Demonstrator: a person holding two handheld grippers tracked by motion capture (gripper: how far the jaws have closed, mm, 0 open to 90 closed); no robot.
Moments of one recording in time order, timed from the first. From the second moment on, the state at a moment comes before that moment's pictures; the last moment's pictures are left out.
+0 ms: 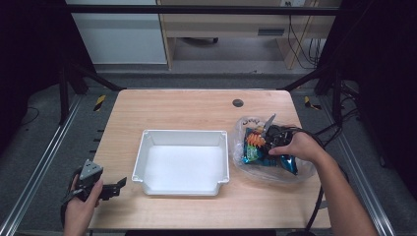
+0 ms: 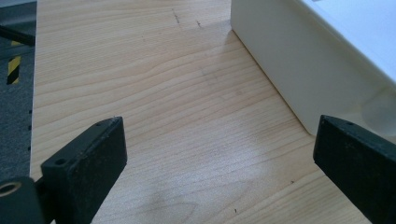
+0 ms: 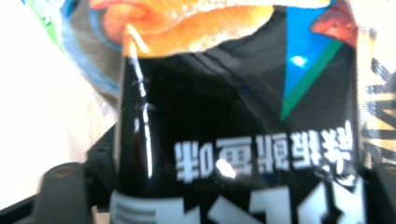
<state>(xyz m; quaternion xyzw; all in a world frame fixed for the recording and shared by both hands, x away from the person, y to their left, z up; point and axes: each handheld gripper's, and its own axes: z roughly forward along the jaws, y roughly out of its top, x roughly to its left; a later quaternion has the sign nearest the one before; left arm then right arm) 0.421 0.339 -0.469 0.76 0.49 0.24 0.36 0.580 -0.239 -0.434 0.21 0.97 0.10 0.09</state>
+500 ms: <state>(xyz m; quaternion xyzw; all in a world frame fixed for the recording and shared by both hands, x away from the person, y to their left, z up) 0.421 0.338 -0.469 0.76 0.50 0.24 0.36 0.568 -0.253 -0.414 0.22 0.96 0.14 0.13</state>
